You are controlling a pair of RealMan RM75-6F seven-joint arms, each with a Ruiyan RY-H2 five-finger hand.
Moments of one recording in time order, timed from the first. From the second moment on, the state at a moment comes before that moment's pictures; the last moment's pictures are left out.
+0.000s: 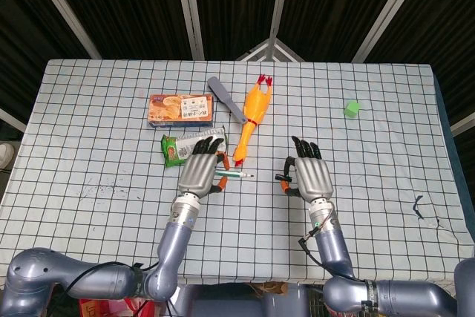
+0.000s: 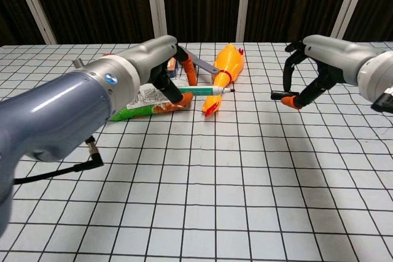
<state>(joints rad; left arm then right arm) -0.91 -1.88 -0.38 -1.68 0.69 1.33 0.74 0.69 -1.56 0.26 -1.84 -0.72 1.34 -0.64</state>
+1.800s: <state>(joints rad) -0.30 -0.97 0.03 -2.02 1.22 1.56 0.21 0.36 -1.11 0.10 -1.85 -1.04 1.44 -0.35</state>
